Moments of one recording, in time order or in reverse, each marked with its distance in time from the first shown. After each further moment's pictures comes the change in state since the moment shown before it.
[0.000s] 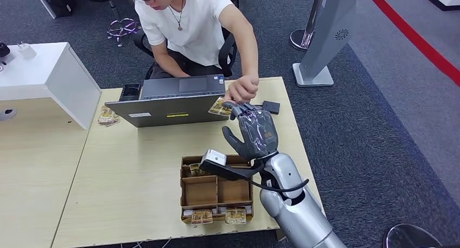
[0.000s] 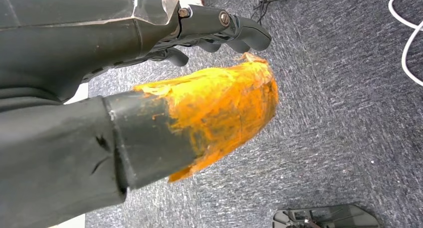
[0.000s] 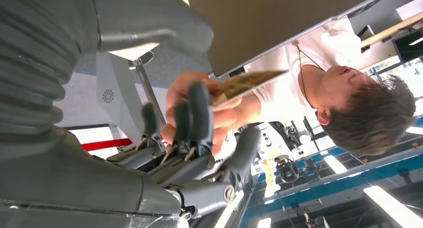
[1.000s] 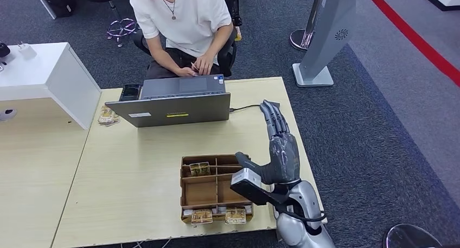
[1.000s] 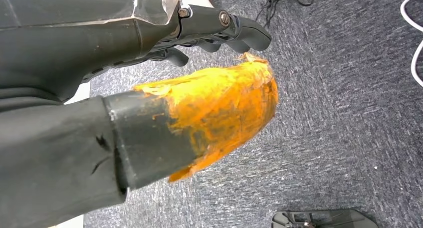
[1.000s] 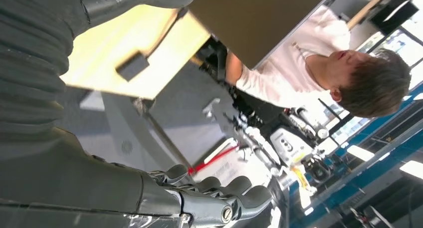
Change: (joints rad) left arm 0.013 0.008 0.000 0.000 0.047 0.011 -0.011; right arm 0.268 -0.006 -0.106 -0.223 -0.275 -0.038 -0.141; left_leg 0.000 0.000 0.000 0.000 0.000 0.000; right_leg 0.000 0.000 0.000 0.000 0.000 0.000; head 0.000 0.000
